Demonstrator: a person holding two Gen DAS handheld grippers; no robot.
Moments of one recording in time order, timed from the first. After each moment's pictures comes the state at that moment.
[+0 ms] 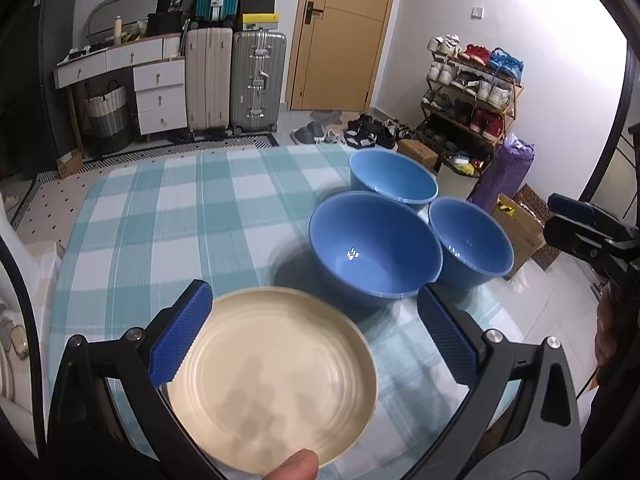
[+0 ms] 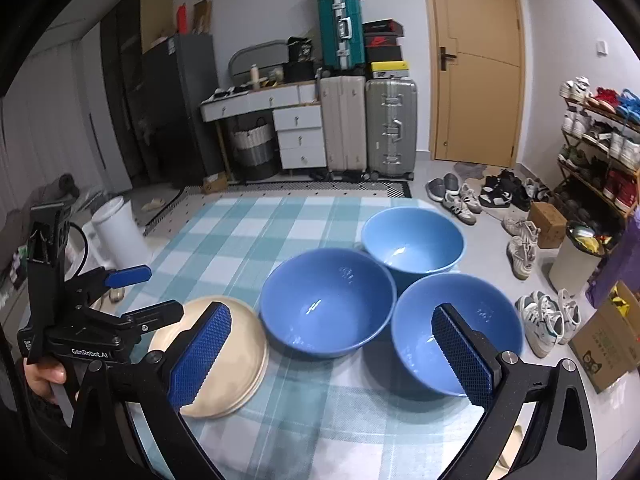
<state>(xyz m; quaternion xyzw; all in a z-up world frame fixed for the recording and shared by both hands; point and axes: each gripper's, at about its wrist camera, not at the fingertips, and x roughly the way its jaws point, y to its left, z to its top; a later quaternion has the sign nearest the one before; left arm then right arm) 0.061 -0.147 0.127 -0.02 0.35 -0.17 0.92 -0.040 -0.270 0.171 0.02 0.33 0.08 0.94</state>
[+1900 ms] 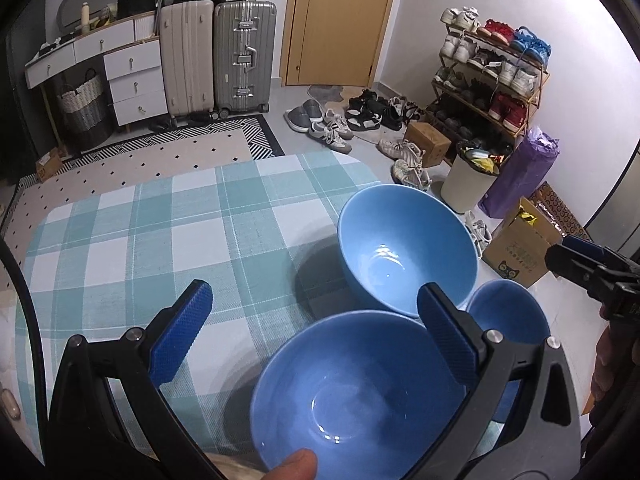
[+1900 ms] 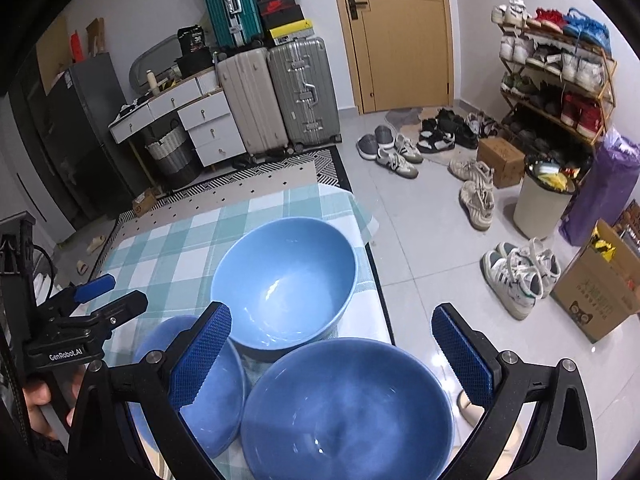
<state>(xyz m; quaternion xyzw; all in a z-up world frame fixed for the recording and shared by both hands) 0.308 -0.275 0.100 0.00 0.41 -0.17 0.90 0.140 -0.415 0.122 0.11 0.41 -0.03 0.91</state>
